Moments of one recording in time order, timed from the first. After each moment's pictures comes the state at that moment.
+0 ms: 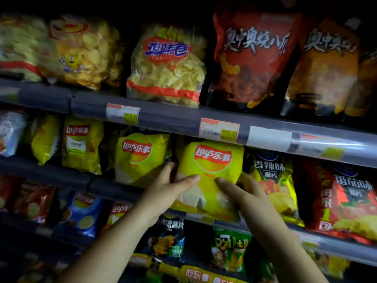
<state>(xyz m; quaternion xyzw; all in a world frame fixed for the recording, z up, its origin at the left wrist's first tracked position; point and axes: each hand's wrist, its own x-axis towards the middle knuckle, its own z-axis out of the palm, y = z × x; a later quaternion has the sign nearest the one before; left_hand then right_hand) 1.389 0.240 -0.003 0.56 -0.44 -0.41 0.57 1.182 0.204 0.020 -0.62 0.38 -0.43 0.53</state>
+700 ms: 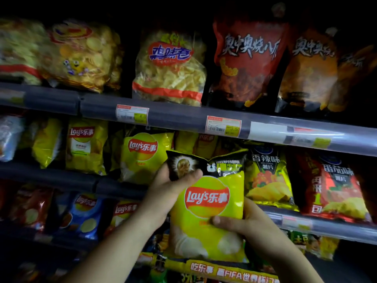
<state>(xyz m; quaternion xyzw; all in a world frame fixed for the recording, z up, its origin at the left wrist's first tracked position) 1.381 0.283 0.017 0.42 -0.44 -0.43 0.66 1.172 0.259 -0.002 -0.60 0.34 -0.33 0.64</state>
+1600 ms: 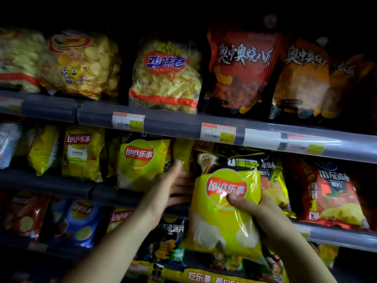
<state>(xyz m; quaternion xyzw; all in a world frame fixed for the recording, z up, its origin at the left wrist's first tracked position) 1.386 0.267 0.019 0.49 -0.46 -0.47 0.57 1.151 0.229 0.012 -0.57 0.38 -0.40 0.61</state>
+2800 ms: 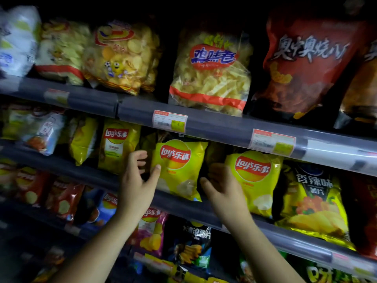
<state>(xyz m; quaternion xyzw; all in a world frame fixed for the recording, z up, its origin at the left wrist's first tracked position) 1.508 0.274 -0.014 0.67 -0.43 0.02 0.61 1.314 0.209 0.011 -0.74 0.43 -0.41 0.32</state>
